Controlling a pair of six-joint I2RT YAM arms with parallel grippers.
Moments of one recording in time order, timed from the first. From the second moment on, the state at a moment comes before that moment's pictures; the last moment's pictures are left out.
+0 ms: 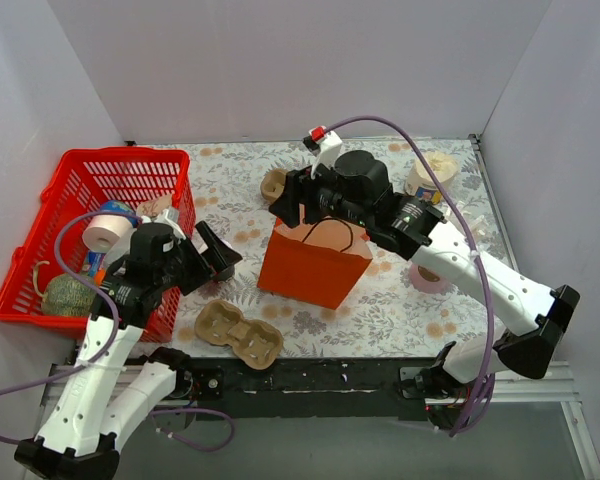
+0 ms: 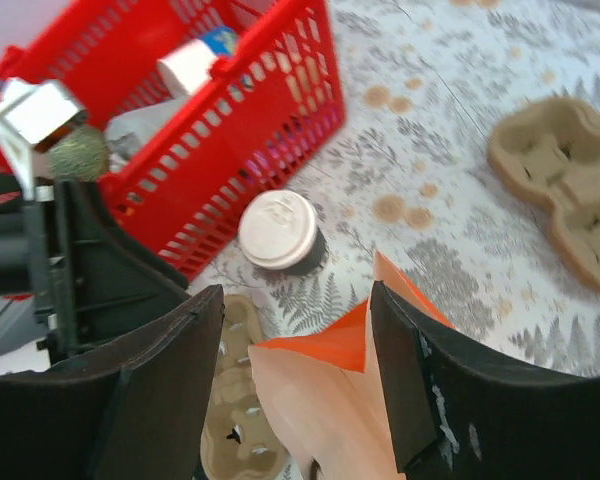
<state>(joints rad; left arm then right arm) -0.29 0.74 0.93 -0.85 0.18 -0.82 0.93 1.41 1.52 -0.45 0.02 0.40</state>
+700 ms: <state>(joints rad) -0.29 0.70 0.97 -0.97 0.07 -0.83 1.45 1.19 1.18 -0.26 -0.11 -0.02</state>
